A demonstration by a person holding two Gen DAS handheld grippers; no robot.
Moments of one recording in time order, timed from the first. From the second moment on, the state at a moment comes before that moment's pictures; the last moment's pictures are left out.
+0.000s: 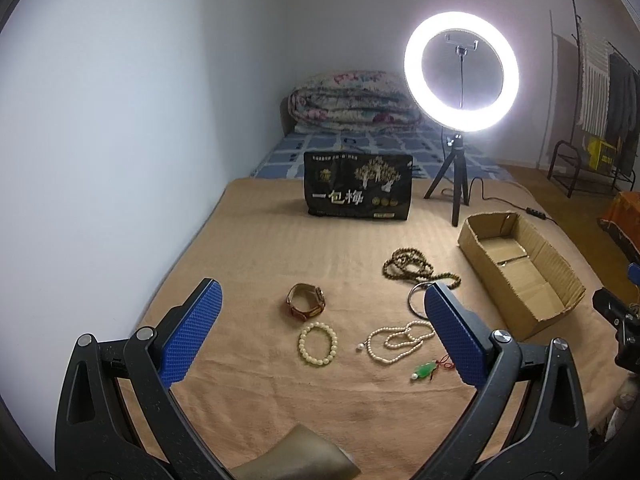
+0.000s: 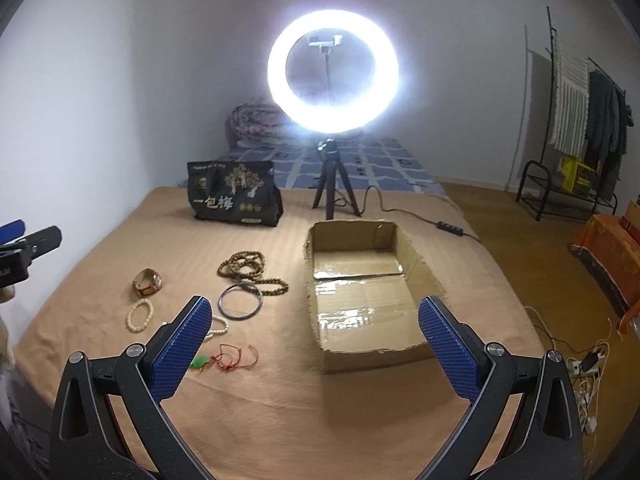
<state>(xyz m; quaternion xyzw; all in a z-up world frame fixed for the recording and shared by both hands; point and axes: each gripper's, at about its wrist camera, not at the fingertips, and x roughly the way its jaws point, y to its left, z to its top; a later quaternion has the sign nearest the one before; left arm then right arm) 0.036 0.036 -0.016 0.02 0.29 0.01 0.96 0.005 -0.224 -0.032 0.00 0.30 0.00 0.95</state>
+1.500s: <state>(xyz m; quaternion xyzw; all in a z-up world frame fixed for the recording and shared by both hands) 0.156 0.107 -0.179 -0.07 0.52 0.02 0.85 0.154 -0.099 -0.203 -0.03 0.54 0.20 0.81</state>
